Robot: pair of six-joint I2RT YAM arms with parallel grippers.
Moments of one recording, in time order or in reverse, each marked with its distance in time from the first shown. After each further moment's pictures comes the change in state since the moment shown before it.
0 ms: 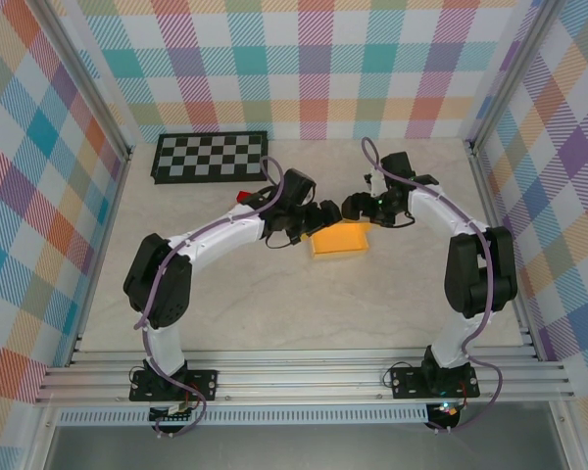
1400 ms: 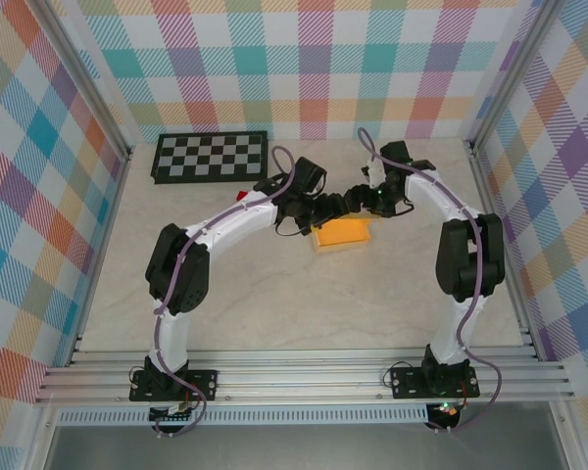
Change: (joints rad) left arm 0.008 0.161 0.249 -0.138 0.054 0.019; right arm -0.021 0.144 0.209 -0.148 -0.012 -0.121
